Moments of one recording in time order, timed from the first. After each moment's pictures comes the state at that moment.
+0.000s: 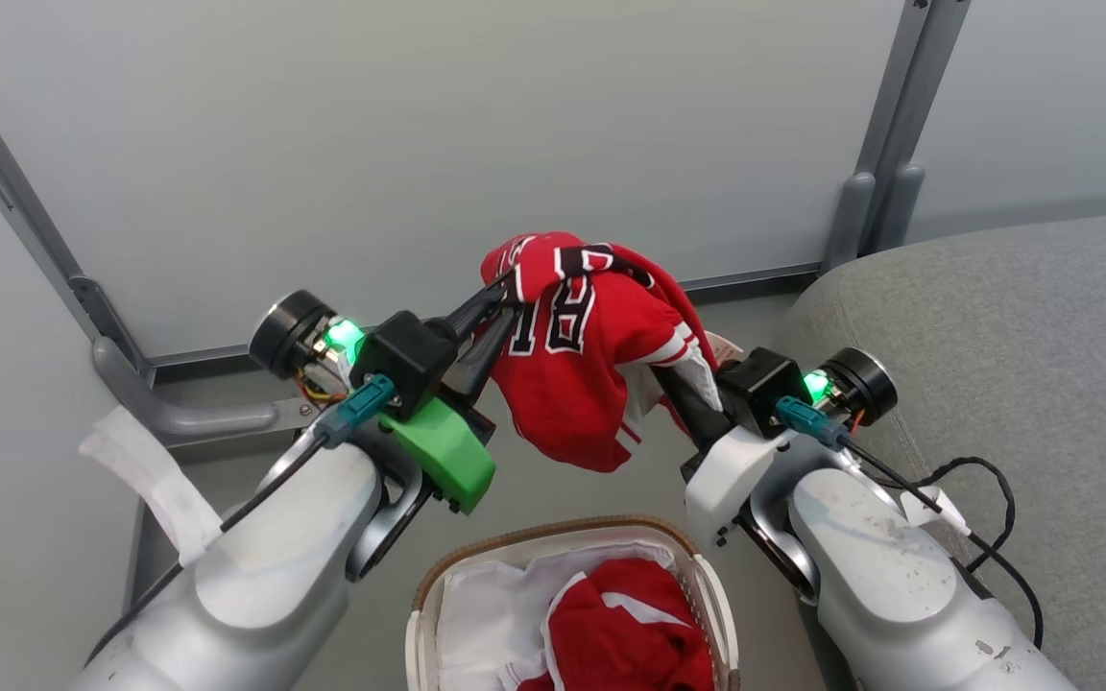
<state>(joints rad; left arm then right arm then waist) -0.70 0.29 -0.87 0.39 -0.46 -0.09 -0.25 -0.57 -0.05 0.50 0.62 0.15 0.13 -0.26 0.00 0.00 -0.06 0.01</state>
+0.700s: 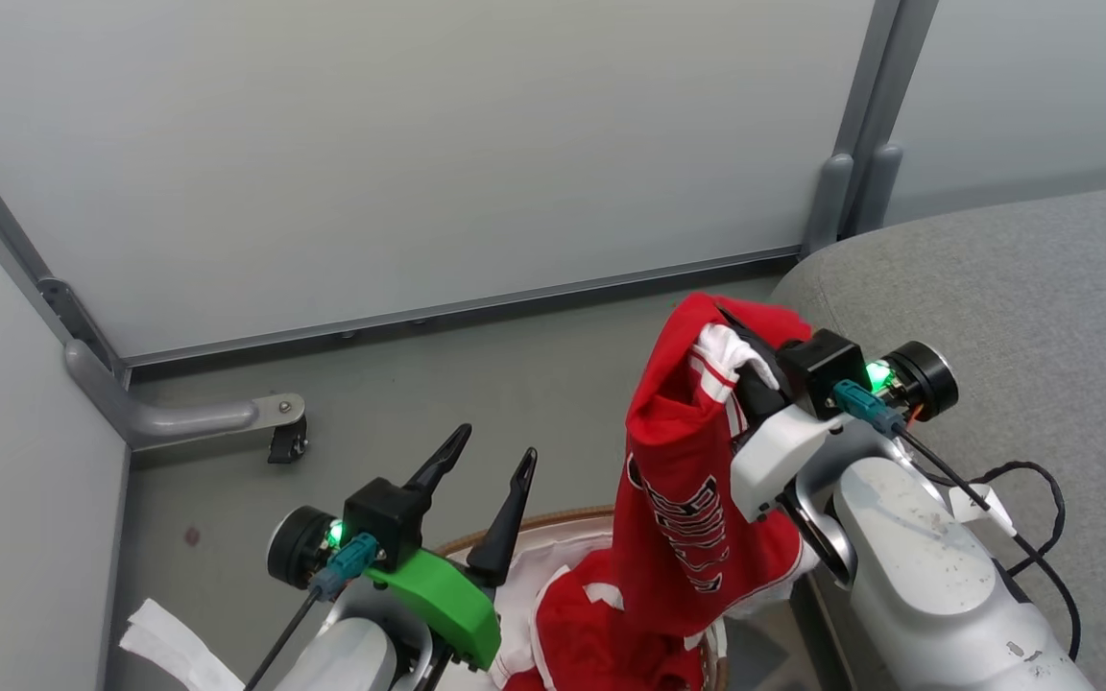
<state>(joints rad) -0.31 0.16 -0.64 0.44 -0.44 -0.10 -0.26 -0.54 -0.05 0.33 0.60 0.06 0.13 -0.26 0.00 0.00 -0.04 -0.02</state>
